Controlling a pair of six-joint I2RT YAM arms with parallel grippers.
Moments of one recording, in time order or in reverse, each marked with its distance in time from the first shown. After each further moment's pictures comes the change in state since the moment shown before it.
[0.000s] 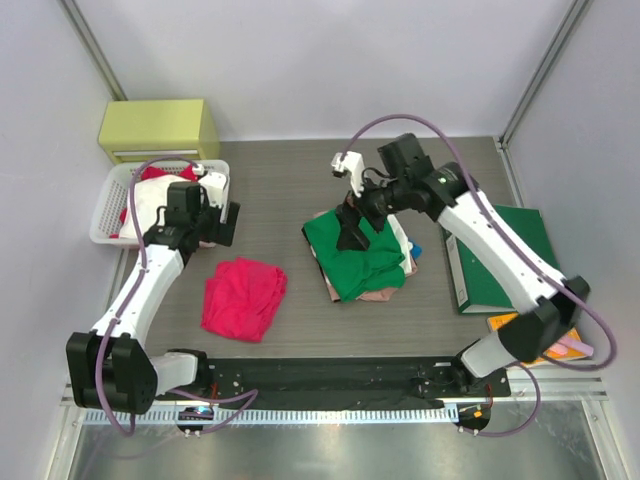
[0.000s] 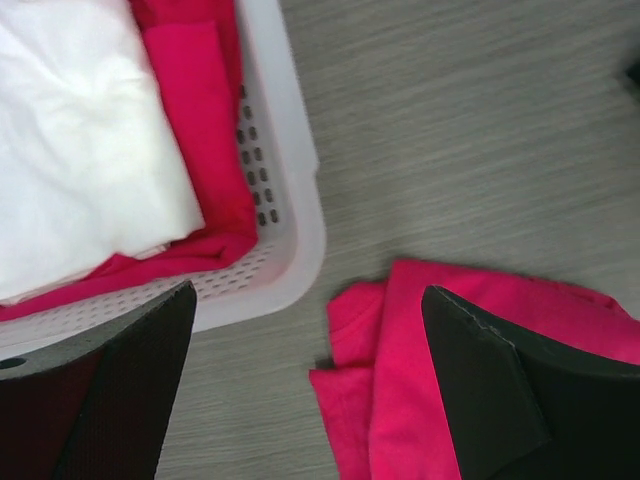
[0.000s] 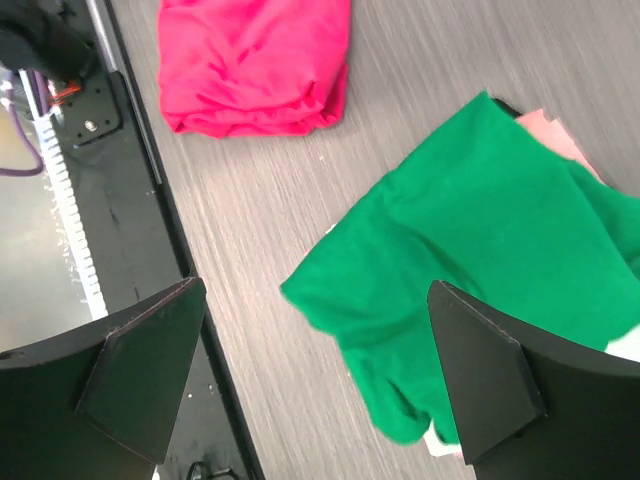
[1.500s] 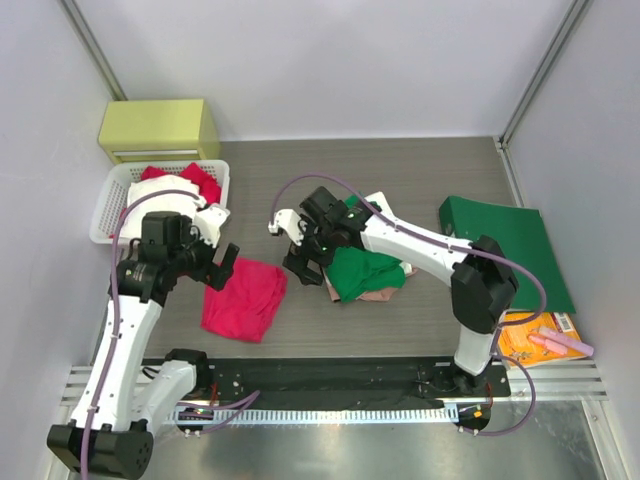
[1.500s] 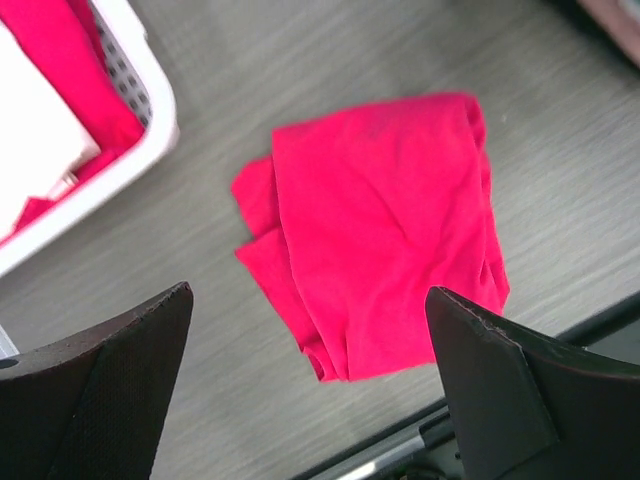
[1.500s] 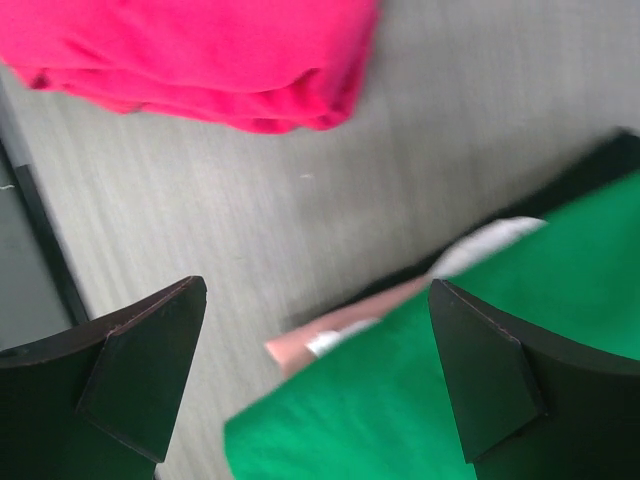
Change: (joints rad) left arm 0.001 -0.344 0.019 -0.486 0.285 0.180; right arm 0.277 0.293 -0.150 0.292 0.245 -0.038
